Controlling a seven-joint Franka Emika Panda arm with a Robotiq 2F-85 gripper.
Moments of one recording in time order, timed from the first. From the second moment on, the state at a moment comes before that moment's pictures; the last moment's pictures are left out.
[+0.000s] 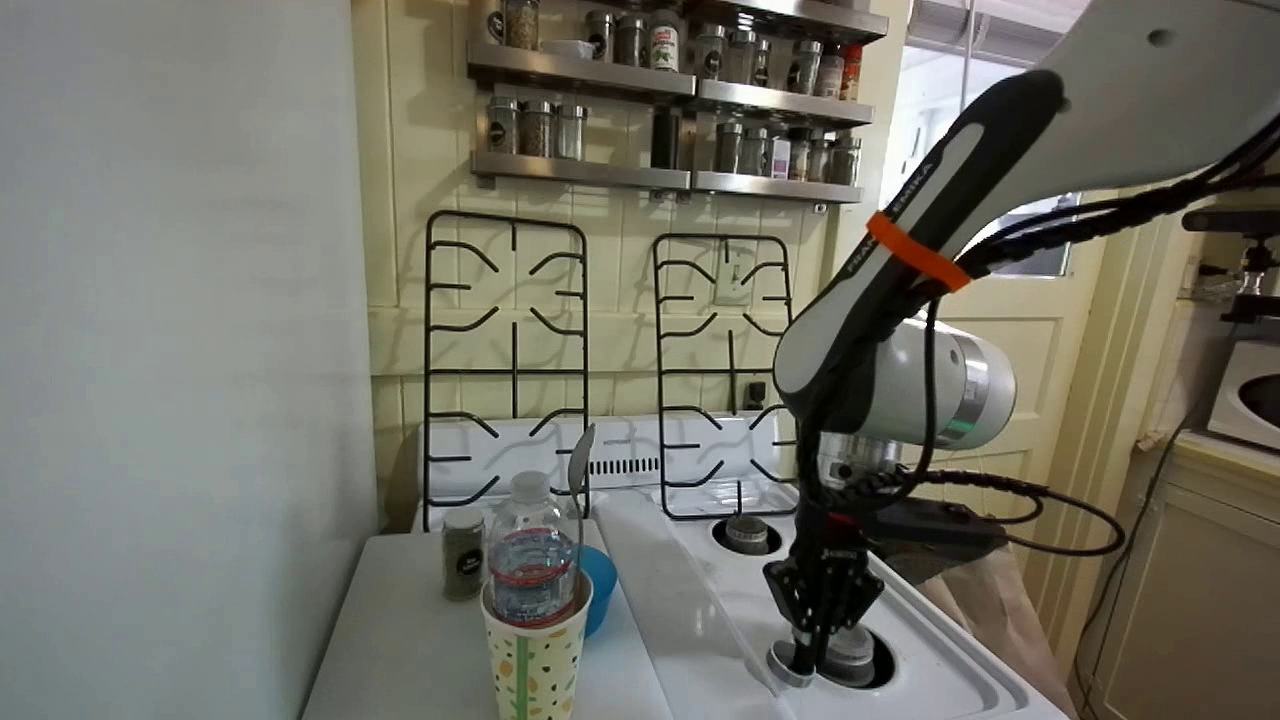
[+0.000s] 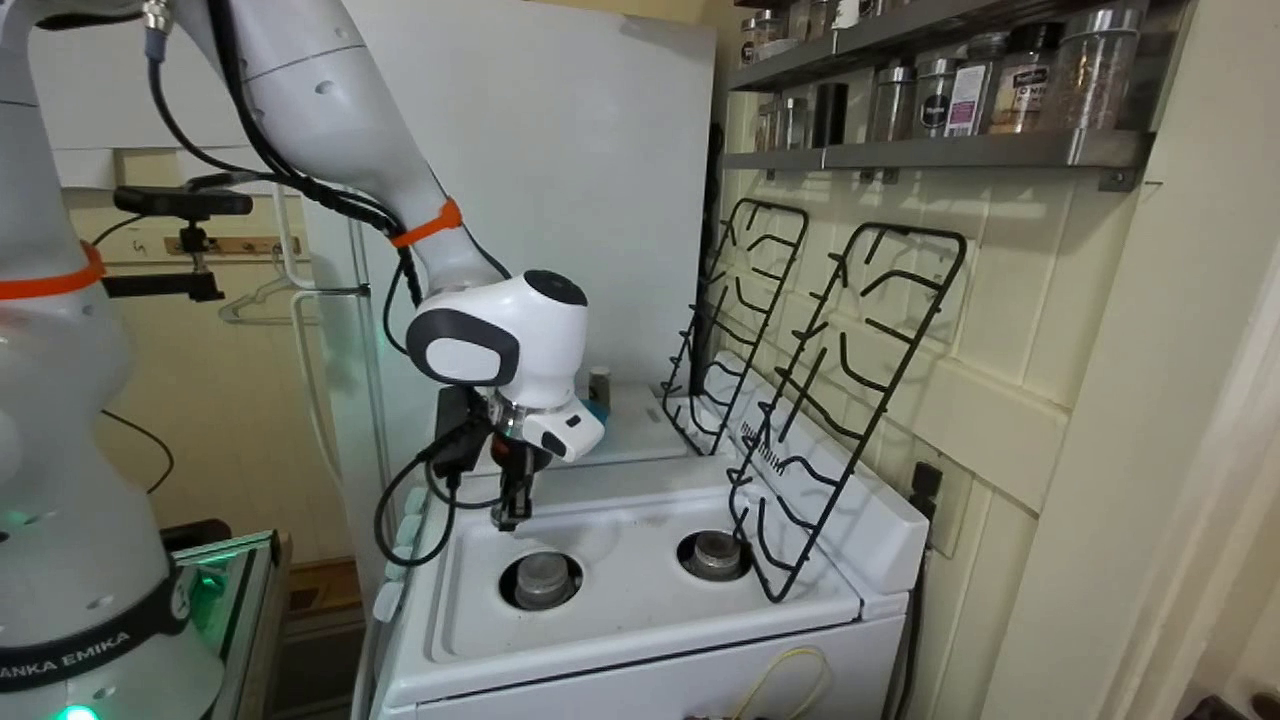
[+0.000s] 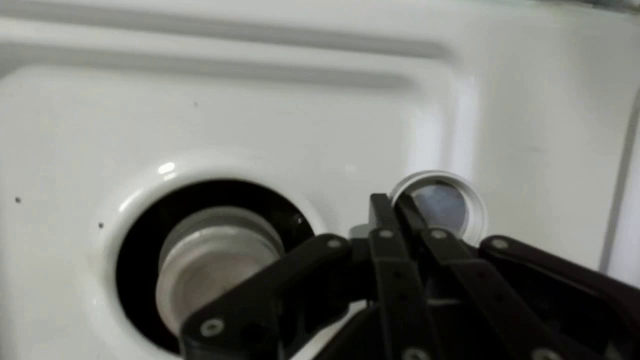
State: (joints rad) arm 0.03 0.01 0.06 -2.69 0.44 2.55 -0.16
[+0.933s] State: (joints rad) arm 0.33 -0.13 -0.07 -2.49 0.86 2.76 -0.54
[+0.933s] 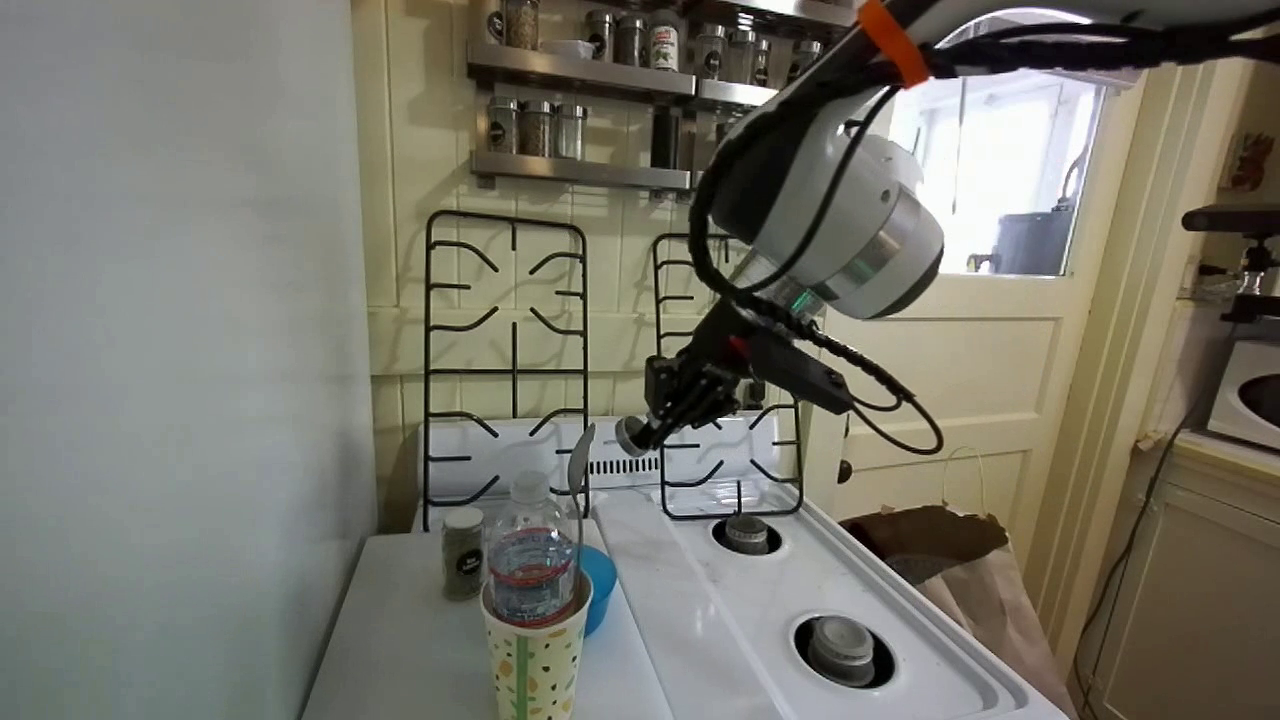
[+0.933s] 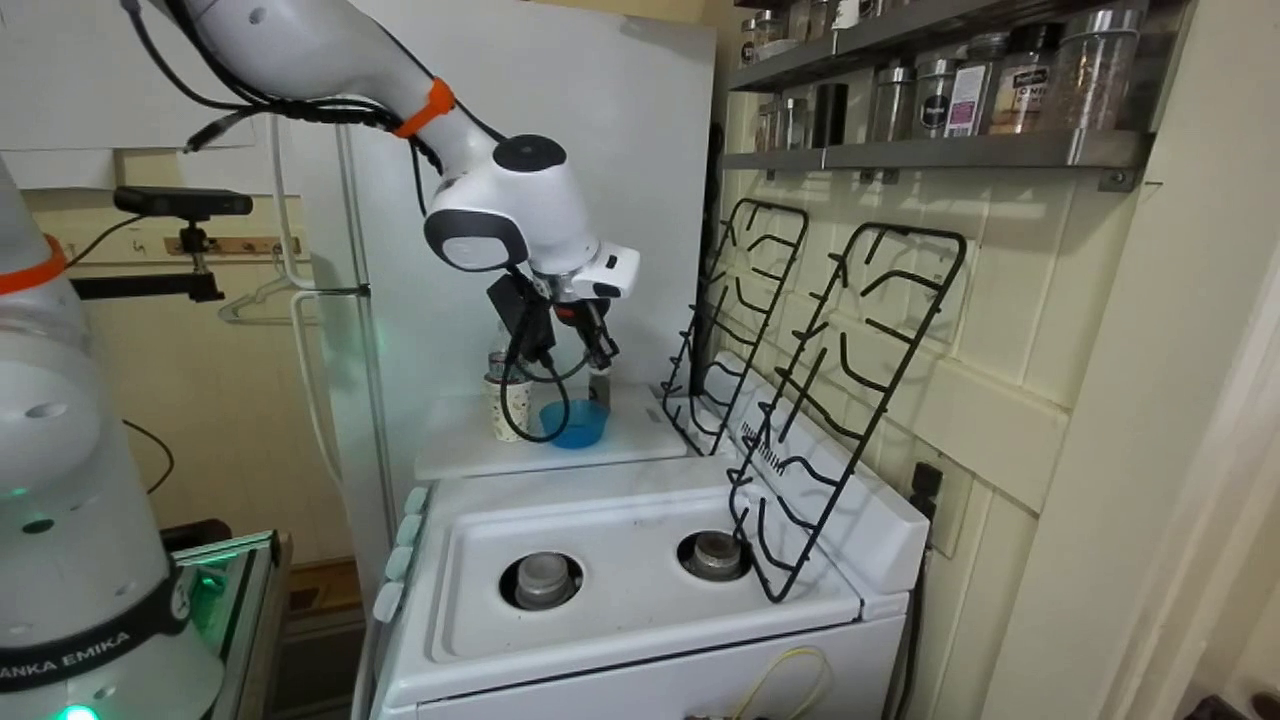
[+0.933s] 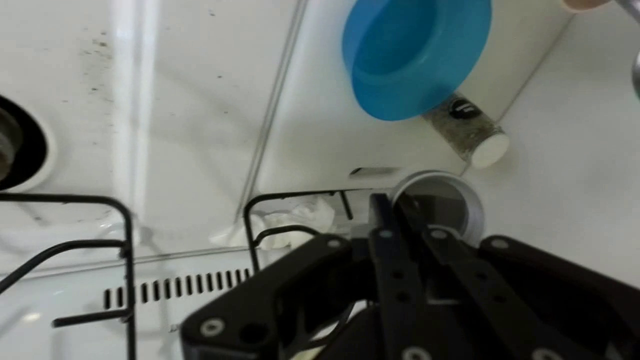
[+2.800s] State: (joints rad) arm 0.09 0.00 0.12 -2.35 0.63 2.42 -0.55
